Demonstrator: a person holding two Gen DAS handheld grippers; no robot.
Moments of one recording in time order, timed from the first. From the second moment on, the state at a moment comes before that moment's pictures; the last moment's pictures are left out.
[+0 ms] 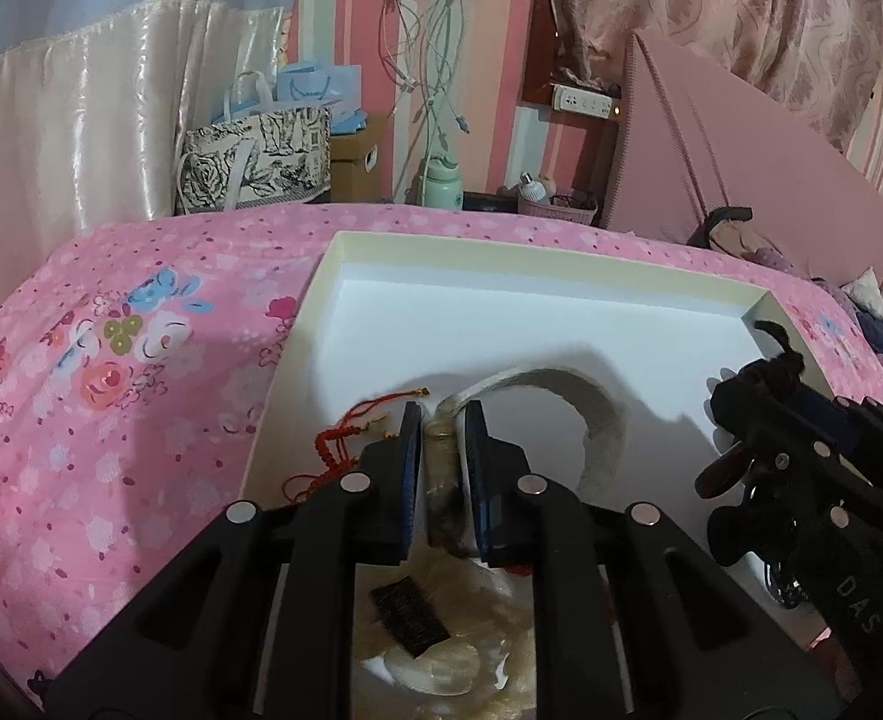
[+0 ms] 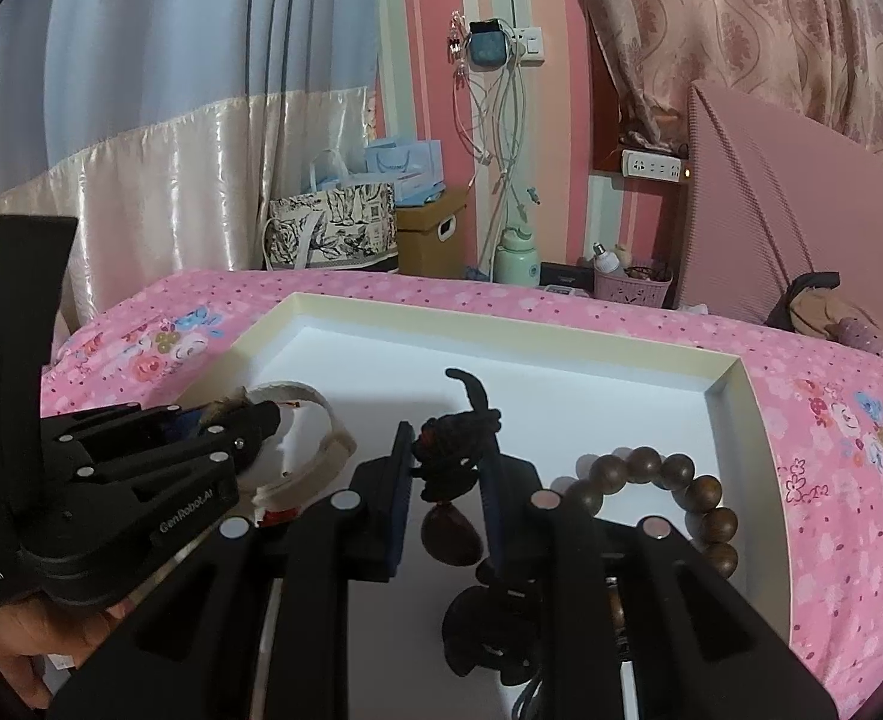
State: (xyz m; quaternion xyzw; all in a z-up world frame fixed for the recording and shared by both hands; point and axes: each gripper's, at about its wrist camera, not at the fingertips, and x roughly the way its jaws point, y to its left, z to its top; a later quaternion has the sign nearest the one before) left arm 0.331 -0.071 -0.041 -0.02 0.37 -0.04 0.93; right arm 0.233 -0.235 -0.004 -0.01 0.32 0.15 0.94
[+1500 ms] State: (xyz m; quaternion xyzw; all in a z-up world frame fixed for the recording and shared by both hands) left arm 0.174 0.076 -0.012 -0.01 0.33 0.02 0.94; right arm 0.080 -0.371 -0.001 0.02 0.35 0.07 0.93
